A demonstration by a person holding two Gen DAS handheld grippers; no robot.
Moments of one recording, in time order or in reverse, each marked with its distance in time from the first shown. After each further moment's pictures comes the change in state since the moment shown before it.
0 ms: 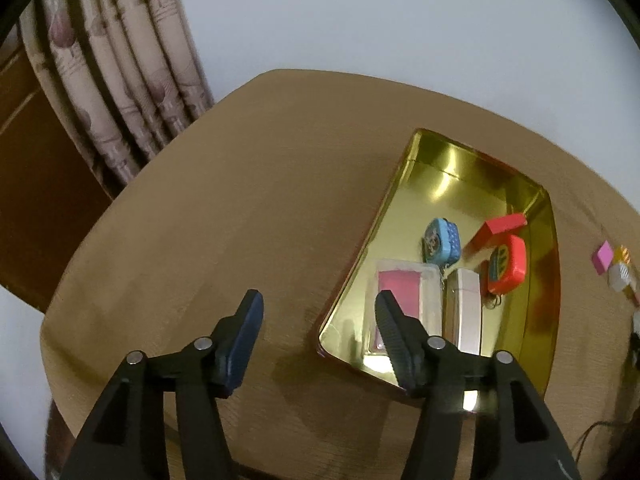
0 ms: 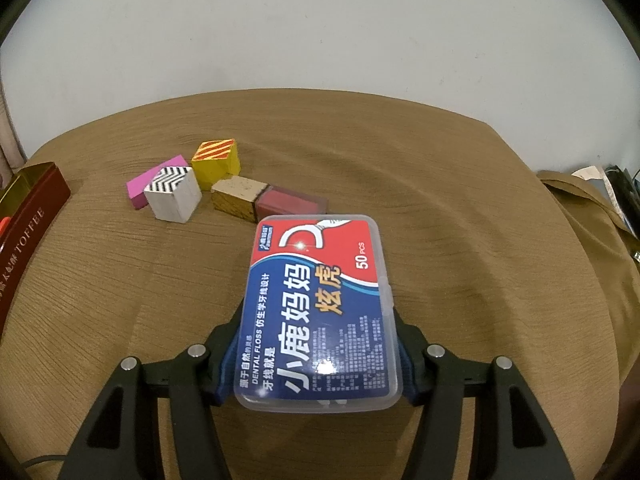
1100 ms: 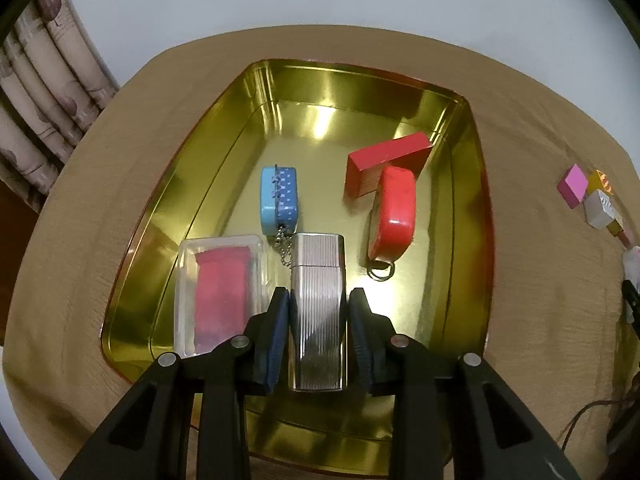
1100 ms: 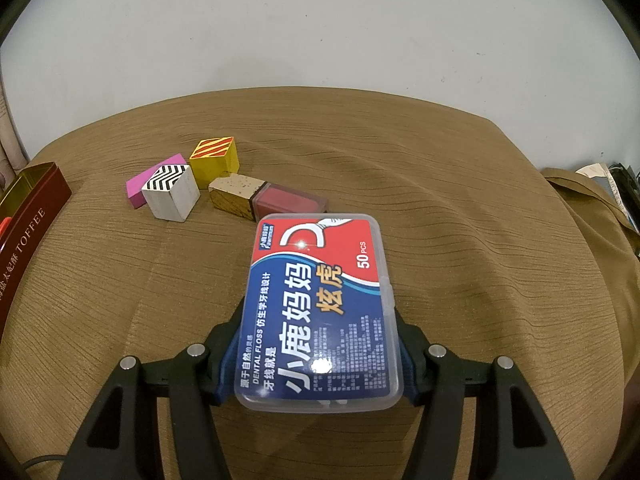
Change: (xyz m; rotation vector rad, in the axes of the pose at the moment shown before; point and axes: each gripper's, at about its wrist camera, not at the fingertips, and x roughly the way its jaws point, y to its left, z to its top) left arm 0.045 -0.116 -0.014 0.213 0.156 -0.107; right arm 0.009 -0.007 -0.002 0.014 0.006 0.015
